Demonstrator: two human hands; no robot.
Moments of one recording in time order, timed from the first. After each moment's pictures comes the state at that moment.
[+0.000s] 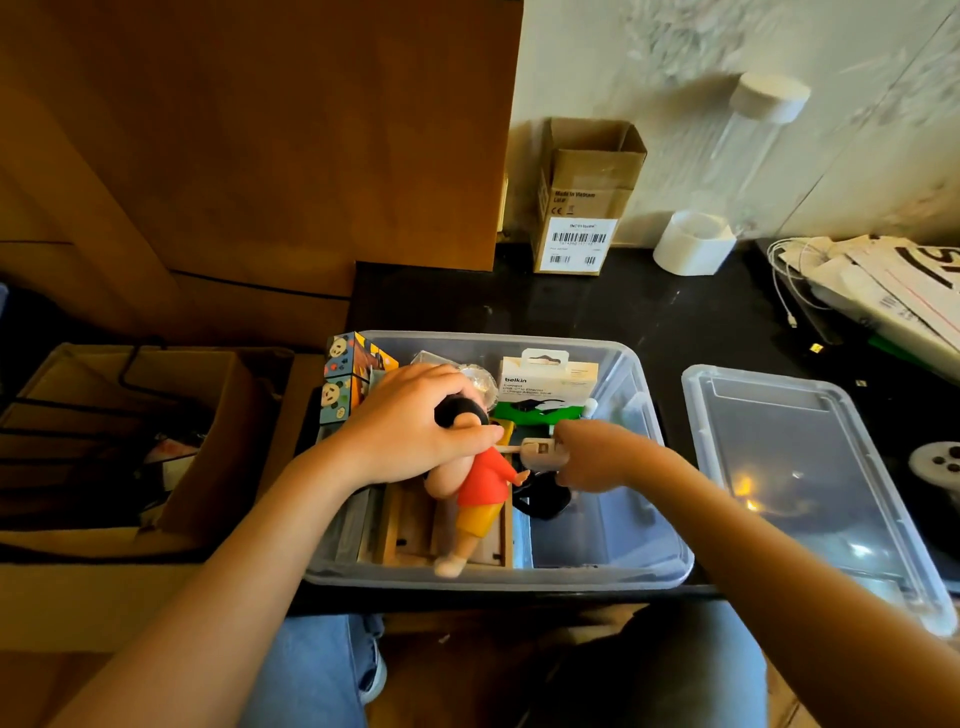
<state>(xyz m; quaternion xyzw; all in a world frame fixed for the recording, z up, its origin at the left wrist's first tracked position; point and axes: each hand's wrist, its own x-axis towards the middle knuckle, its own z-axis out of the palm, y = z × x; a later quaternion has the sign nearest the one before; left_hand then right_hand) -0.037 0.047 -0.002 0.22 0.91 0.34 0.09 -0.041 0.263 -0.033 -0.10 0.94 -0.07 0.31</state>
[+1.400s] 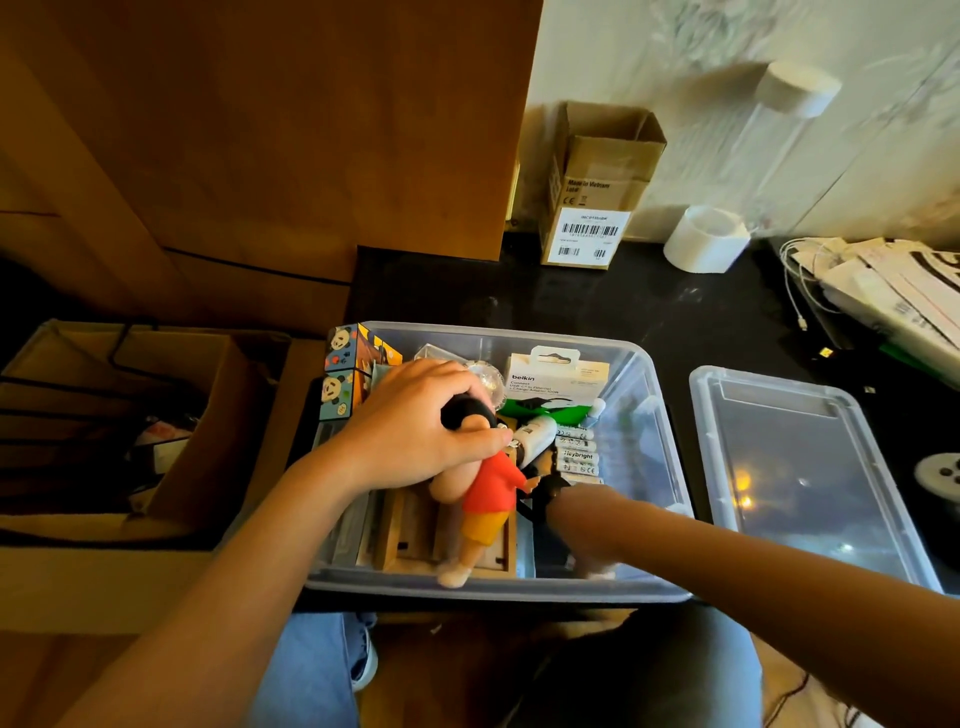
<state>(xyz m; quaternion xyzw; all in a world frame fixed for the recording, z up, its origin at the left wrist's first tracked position) -0.037 0.045 -0.005 0.22 0.90 0.37 0.08 -0.008 0.245 -0.058 -0.24 0.85 0.19 0.44</state>
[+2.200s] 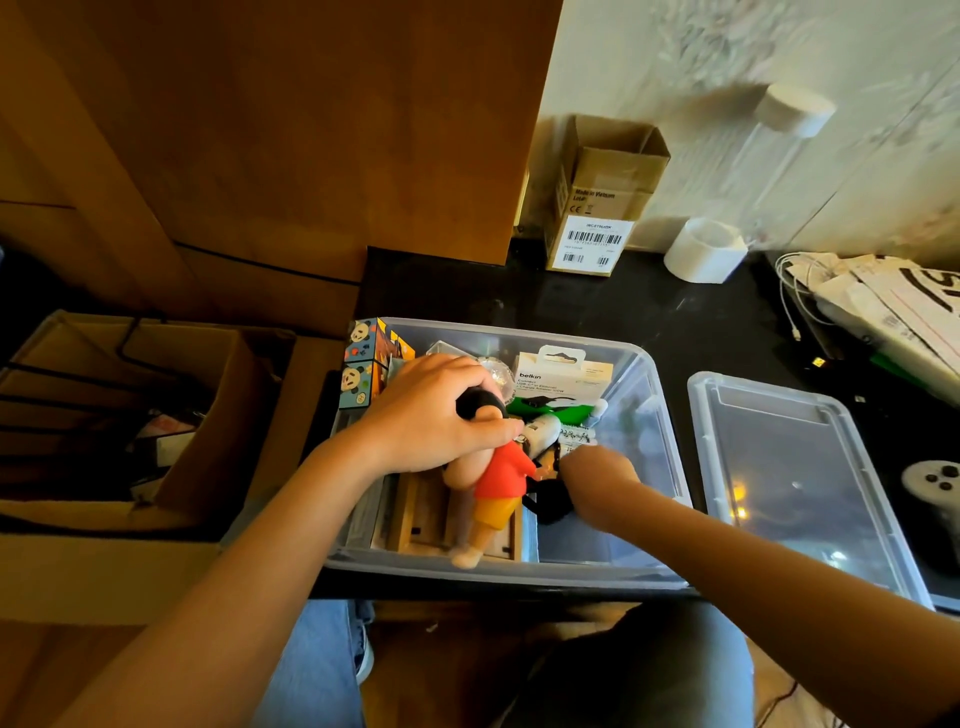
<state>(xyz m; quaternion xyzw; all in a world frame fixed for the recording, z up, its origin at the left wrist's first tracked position) -0.037 0.045 -0.006 0.22 0.90 0.35 0.08 -0.023 0.248 -0.066 -0.08 0.94 0.15 0.30</state>
